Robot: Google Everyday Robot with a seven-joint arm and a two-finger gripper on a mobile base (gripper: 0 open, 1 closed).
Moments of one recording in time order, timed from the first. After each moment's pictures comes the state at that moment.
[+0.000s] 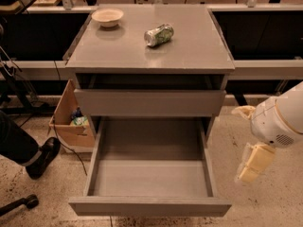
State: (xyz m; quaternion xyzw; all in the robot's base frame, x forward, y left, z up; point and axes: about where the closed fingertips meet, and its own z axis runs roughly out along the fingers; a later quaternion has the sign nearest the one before) arm 0.419 -0.207 0.813 -0.61 0.76 0.09 0.20
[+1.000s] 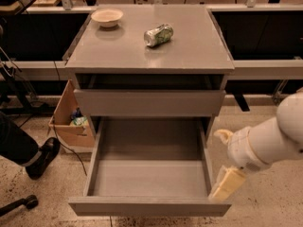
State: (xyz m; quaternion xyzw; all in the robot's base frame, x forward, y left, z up) arm 0.413 -0.174 0.735 -0.58 0.77 0.12 0.22
